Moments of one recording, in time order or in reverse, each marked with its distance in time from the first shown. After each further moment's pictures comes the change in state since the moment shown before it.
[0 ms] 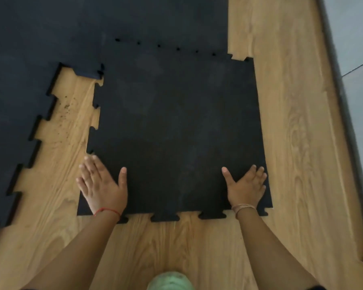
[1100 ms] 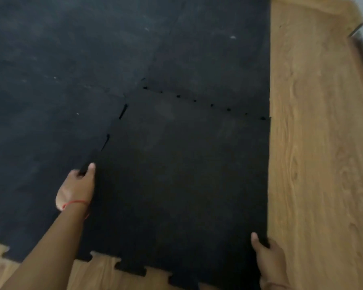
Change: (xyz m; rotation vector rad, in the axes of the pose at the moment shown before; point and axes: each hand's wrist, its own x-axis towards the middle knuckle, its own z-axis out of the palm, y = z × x) left_hand 0.065 -0.102 -0.109 -0.235 0.232 -0.430; right_hand -0.071 0.011 0.022 0.441 -0.346 0.369
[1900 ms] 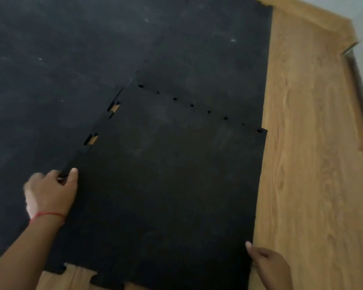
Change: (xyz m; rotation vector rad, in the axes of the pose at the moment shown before) left_hand -0.004 -0.029 0.006 0.162 0.071 0.154; right_hand 0.004 -0.039 -0.049 -0.466 -0.143 -0.060
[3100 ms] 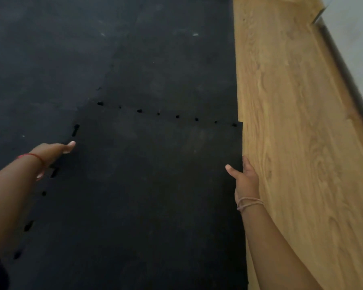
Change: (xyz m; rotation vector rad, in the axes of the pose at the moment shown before) left_hand 0.122 0.125 0.015 -0.297 -0.451 -0.110; right_hand 0.110 -0.106 -0.015 0.966 0.163 -0.414
